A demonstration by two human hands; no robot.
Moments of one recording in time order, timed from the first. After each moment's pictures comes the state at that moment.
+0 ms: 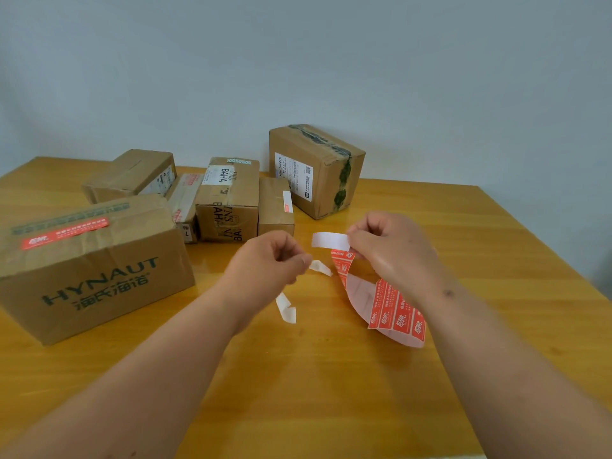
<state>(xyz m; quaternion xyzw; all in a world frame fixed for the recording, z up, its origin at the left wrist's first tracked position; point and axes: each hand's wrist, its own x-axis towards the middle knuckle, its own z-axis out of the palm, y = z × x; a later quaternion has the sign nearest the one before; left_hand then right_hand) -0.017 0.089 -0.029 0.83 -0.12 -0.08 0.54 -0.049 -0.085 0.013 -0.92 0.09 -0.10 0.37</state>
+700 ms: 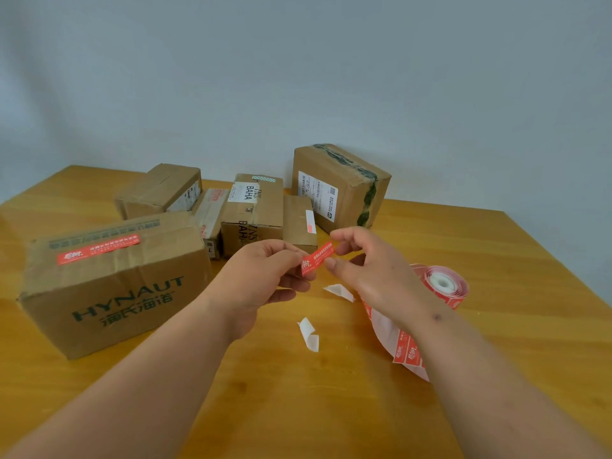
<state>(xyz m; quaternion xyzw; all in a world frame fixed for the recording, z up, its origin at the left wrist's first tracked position) 0.001 0.118 -0.010 0.72 -0.03 -0.16 0.68 -0.018 -0.055 -0.002 -0.91 -0.01 -0.06 0.40</state>
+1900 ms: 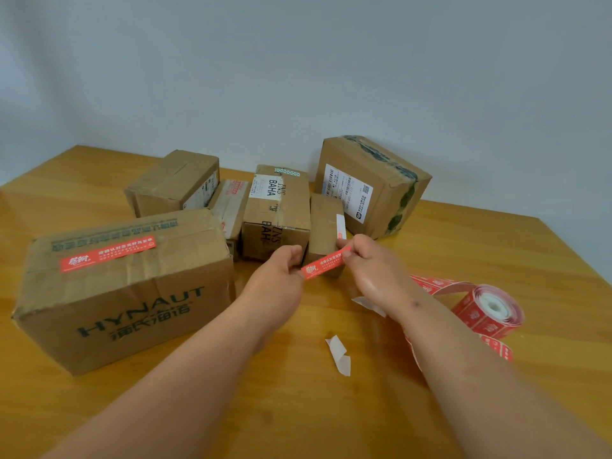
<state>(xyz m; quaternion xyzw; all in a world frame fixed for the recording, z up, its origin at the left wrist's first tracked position) 0.047 0.127 -0.053 0.82 -0.01 -0.11 0.56 0.051 -0.029 -0.032 -0.93 0.04 0.02 0.36</state>
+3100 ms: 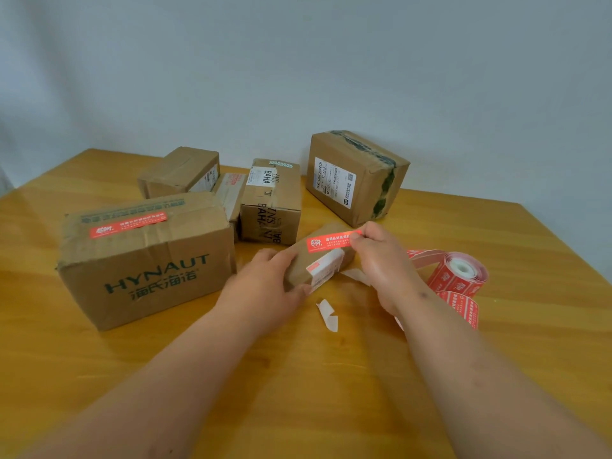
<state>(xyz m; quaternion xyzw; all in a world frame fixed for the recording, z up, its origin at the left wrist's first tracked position) 0.002 0.140 -0.060 0.96 -0.10 -0.06 0.25 -0.005 -0.030 -0.021 -0.87 0.13 -0.04 0.48</state>
